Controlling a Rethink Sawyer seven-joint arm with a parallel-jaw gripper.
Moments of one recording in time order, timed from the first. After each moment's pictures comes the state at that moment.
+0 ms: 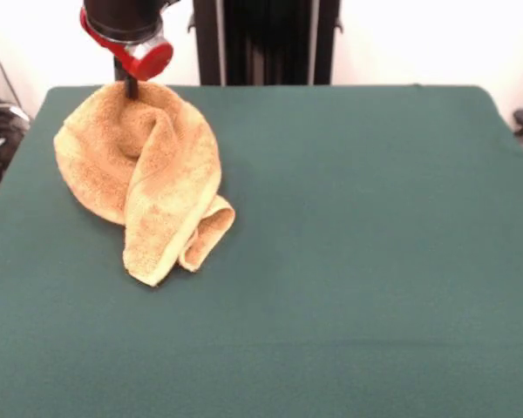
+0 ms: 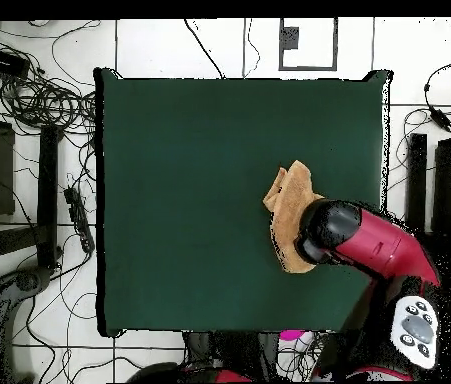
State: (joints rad) arm -0.20 -0.48 -0.42 1.52 0.06 0.79 1.99
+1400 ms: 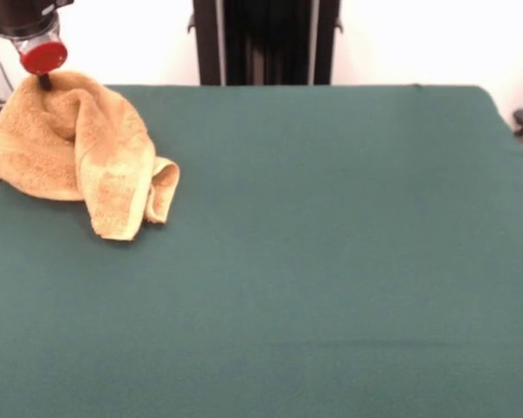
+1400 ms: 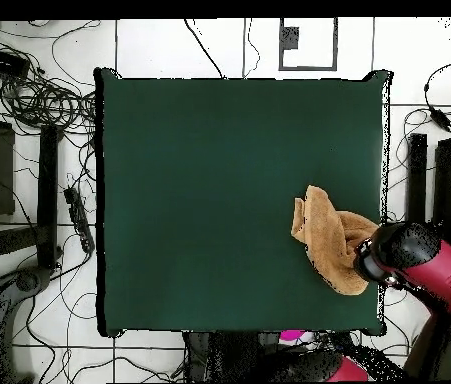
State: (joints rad) arm -0.42 -0.43 -0.43 1.48 0.07 0.78 1.99
